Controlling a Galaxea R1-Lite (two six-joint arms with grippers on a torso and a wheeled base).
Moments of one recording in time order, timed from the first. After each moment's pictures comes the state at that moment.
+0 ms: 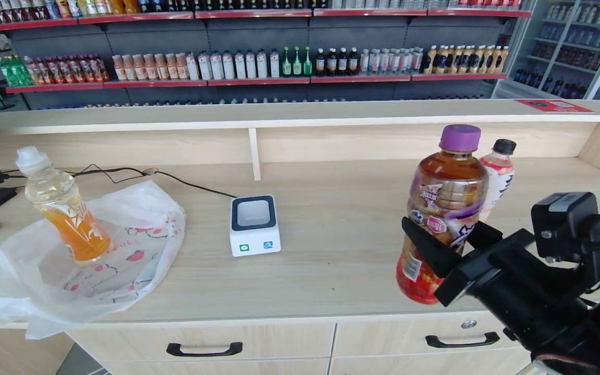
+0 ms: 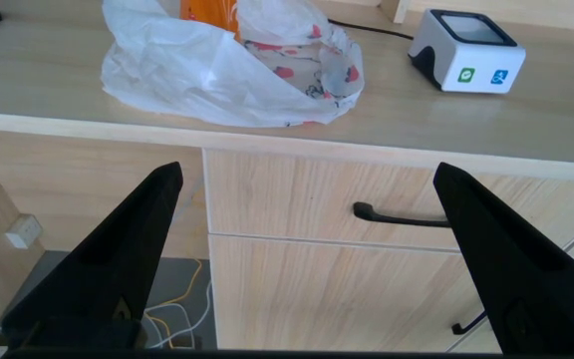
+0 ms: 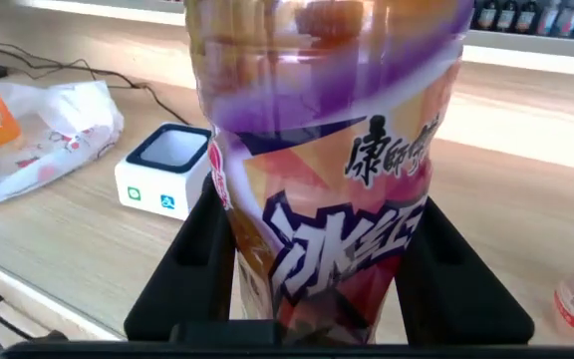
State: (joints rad) left arm 0.00 0.00 0.00 0.00 0.01 -0.03; right arm 0.76 1.59 -0.25 -1.57 -0.29 -0.16
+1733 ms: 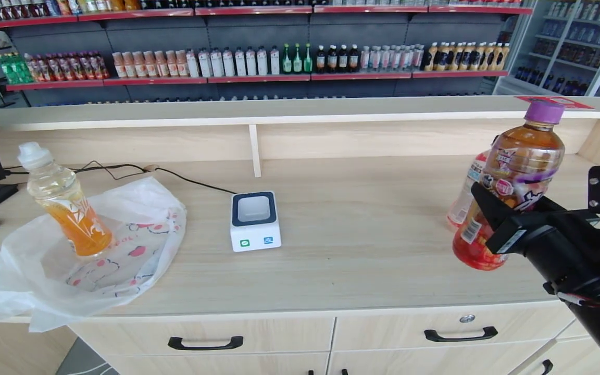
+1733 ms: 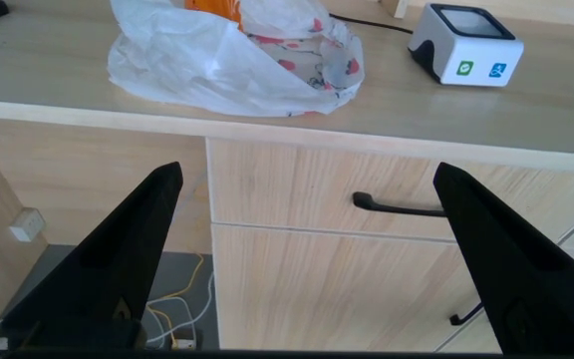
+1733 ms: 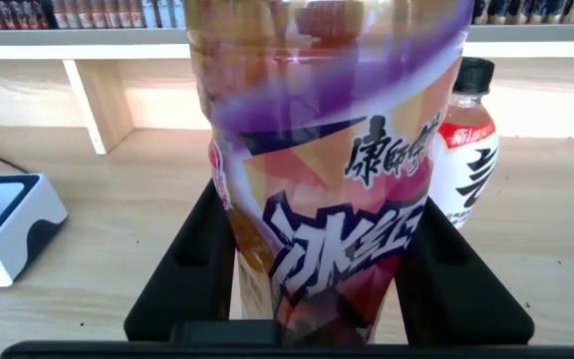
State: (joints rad) left arm 0.00 0.00 0.00 0.00 0.01 -0.04; right arm 0.47 1.55 -0.26 -1.57 -0.34 -0.10
